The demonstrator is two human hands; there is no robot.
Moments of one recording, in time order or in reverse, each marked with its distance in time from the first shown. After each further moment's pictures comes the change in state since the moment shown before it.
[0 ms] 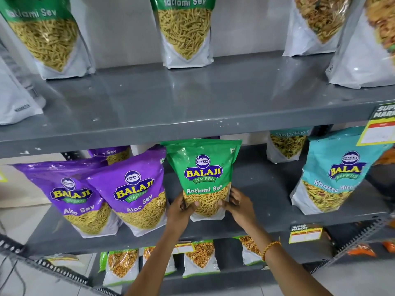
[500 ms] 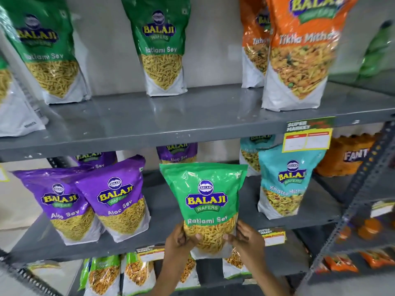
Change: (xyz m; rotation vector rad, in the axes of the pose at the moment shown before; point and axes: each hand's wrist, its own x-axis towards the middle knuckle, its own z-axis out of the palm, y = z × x) left_hand -0.106 0.022 0.059 -0.192 -0.010 0.019; right_hand -0.127 -0.028 -0.068 0.056 0.176 -0.071
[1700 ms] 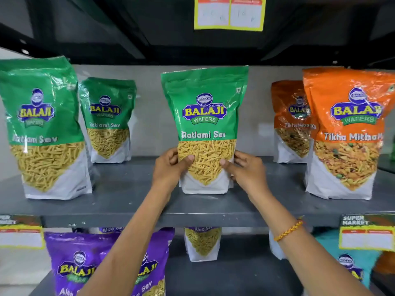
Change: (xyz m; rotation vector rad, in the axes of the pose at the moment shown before) left_hand 0.139 0.308 -0.077 -0.127 0.130 0.586; right_hand 0.156 -0.304 0.119 -0.140 0.003 -0.526
